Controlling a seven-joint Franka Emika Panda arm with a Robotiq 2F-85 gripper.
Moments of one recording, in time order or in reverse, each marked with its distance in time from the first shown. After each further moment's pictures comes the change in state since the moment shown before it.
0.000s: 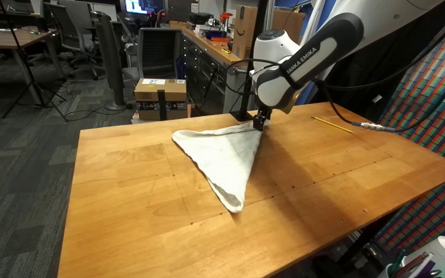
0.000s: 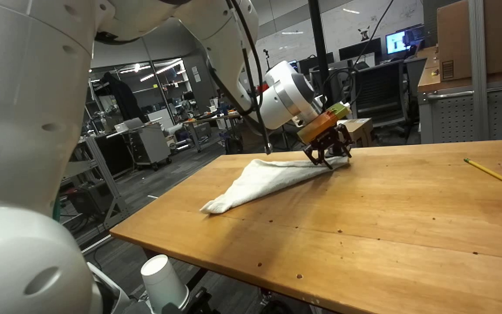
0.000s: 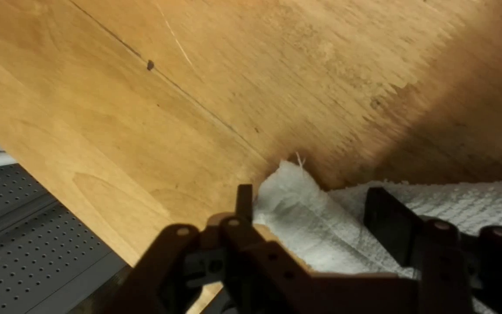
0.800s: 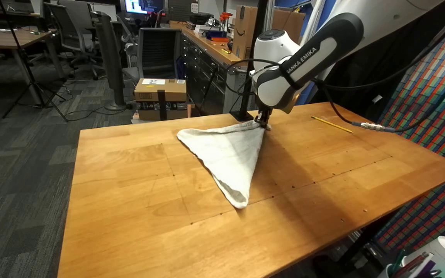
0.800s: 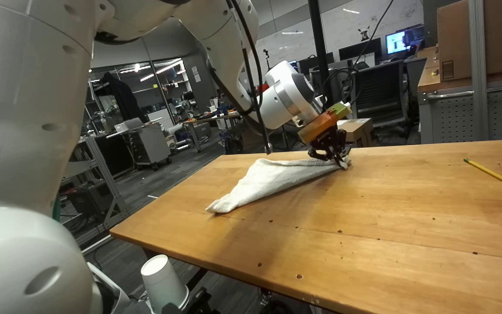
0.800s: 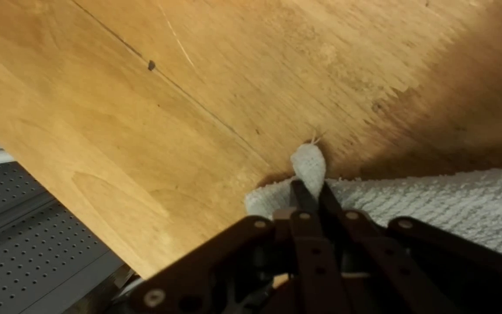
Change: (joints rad) arm 0.001 -0.001 -0.002 -0.001 0.003 -0.002 -0.017
